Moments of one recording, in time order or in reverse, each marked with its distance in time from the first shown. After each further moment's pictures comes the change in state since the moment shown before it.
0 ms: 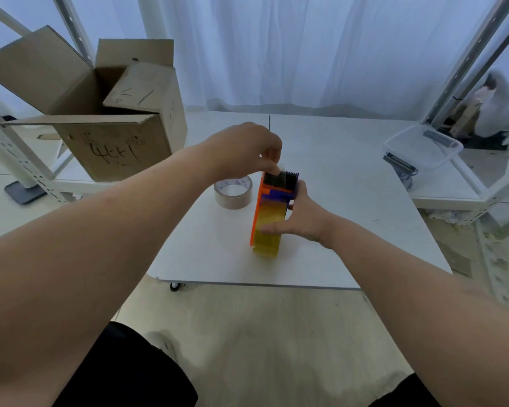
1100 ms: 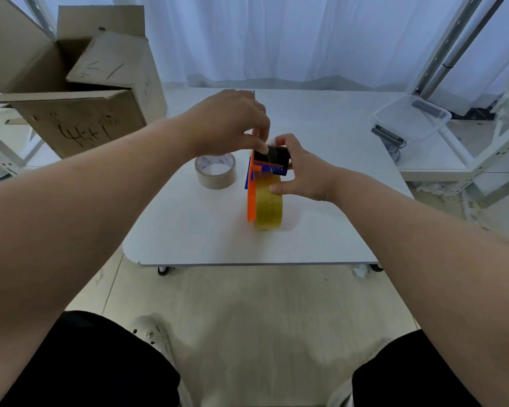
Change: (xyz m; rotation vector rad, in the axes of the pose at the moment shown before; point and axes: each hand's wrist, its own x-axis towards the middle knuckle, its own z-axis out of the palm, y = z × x) left_hand 0.015 -0.008 0.012 0.224 0.050 0.327; right_hand -0.001 -0.016 -0.035 -0.389 -0.038 -0.136
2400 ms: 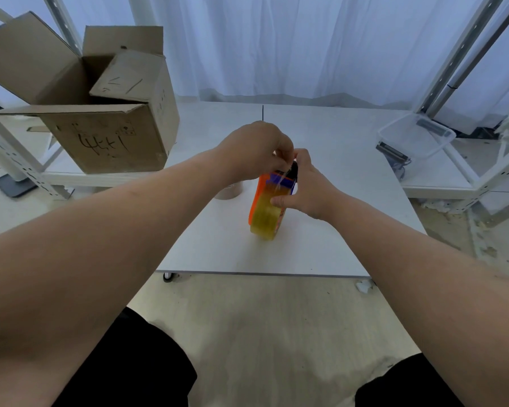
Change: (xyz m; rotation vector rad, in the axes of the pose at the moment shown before) left_hand 0.010 0.035 0.007 -0.263 0.025 -0.287; right_hand 0.000 0.006 0.011 0.066 0.201 0.014
